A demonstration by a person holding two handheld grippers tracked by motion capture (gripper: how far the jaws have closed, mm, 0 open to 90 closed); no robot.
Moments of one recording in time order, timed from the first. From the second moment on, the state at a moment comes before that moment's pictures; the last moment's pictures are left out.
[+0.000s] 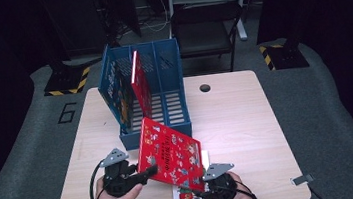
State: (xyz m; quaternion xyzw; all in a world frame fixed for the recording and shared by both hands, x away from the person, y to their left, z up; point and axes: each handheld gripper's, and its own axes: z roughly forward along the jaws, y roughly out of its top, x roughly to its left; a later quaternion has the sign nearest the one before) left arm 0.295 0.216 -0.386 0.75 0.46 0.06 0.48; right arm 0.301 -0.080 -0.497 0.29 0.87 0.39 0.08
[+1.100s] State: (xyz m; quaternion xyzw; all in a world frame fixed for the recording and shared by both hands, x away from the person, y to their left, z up) left arm 0.319 0.220 -0.362 0.75 0.45 0.07 0.48; right arm 0.305 -0.061 -0.496 0.28 0.86 0.42 0.06
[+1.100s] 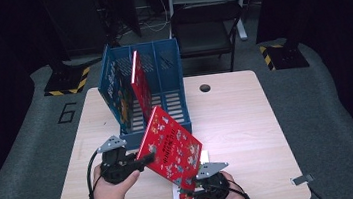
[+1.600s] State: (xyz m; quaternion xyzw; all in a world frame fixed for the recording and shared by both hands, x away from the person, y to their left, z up) left arm 0.334 0.230 -0.351 0.74 0.46 0.07 0.49; right arm 0.313 -0.035 -0.496 0.26 0.87 0.42 0.05
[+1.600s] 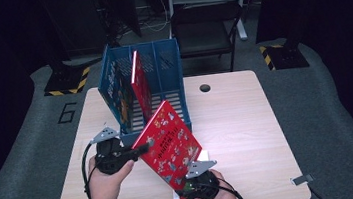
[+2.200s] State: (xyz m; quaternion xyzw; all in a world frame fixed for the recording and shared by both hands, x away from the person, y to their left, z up) left arm 0.338 0.240 -0.354 0.74 0.44 0.07 0.50; right arm 0.313 -0.035 -0.507 0.24 0.88 0.40 0.06
